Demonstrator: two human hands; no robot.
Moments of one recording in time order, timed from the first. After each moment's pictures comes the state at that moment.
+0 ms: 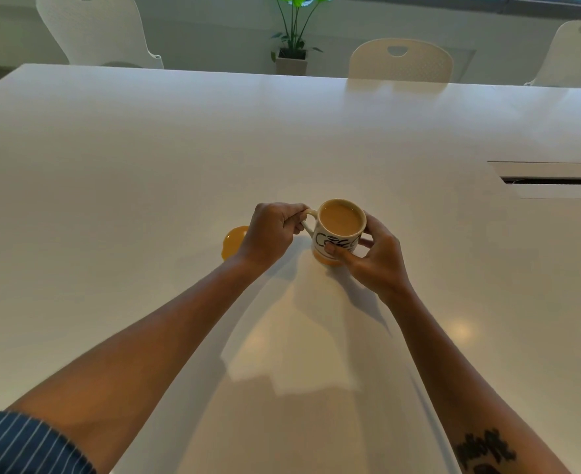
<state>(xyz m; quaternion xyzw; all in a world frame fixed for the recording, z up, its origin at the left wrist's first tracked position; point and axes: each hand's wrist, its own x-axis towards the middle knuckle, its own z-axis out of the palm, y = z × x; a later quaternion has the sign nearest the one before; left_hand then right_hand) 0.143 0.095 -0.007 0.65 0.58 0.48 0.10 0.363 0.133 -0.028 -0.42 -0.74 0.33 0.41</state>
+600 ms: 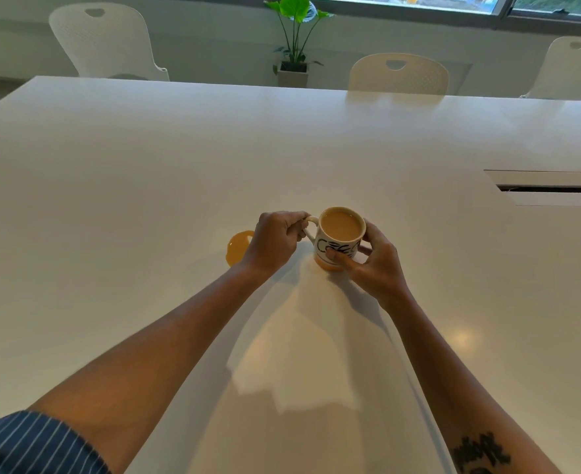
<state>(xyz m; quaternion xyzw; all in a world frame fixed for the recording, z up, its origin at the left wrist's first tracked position) 0.149 0.088 -0.006 0.65 0.59 0.47 0.11 0.365 0.128 -0.029 -0.43 -0.74 0.35 0.39</state>
